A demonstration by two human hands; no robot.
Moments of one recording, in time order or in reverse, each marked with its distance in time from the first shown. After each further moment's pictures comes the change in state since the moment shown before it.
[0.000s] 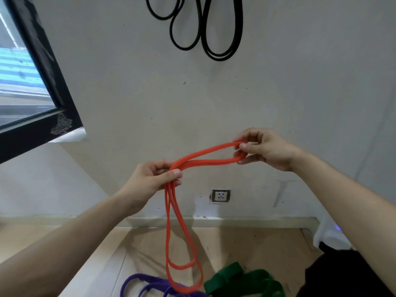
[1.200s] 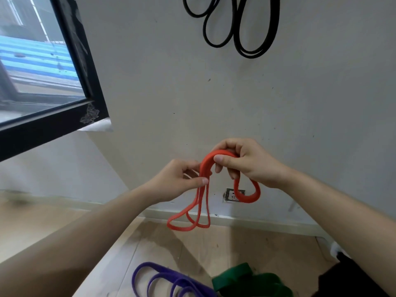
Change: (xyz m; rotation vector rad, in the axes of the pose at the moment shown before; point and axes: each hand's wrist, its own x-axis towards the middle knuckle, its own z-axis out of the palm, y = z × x) left_hand -0.006 0.007 0.002 0.511 -0.169 0.230; right_hand -0.017 -0.028 0.101 -0.285 -0.208 -0.221
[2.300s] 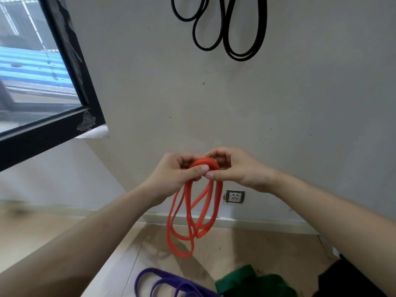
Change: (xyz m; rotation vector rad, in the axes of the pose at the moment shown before) left_hand 0.004 0.026 0.001 -0.274 0.127 -0.043; right_hand 0.010 0.021 0.010 0.139 -0.069 0.093
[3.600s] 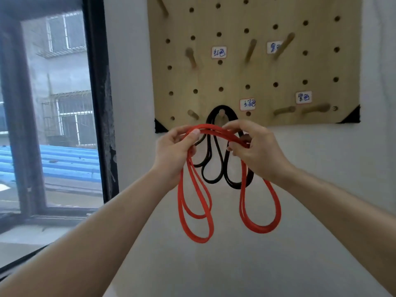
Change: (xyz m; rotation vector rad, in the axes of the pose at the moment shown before) left_hand 0.099 0.266 -0.064 -0.309 0.453 0.390; right_hand 0.023 -0.261 -0.102 -0.607 0.675 -0.665
